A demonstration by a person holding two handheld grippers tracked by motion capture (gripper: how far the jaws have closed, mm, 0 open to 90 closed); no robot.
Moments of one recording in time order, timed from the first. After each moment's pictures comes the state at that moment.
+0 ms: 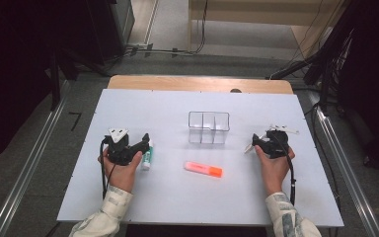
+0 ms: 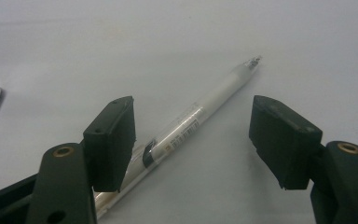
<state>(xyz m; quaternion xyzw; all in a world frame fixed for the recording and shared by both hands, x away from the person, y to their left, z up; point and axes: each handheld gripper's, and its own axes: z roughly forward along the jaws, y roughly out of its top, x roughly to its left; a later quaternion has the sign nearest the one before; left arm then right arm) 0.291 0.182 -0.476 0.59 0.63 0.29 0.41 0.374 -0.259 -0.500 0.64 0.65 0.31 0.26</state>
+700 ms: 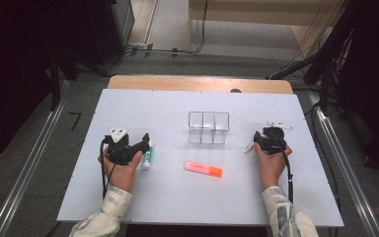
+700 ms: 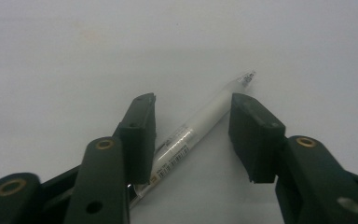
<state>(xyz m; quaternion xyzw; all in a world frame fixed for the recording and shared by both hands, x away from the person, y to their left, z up) 0.291 0.182 -0.476 0.59 0.63 0.29 0.41 0.388 -0.253 -0.505 0.64 0.65 0.28 0.29</state>
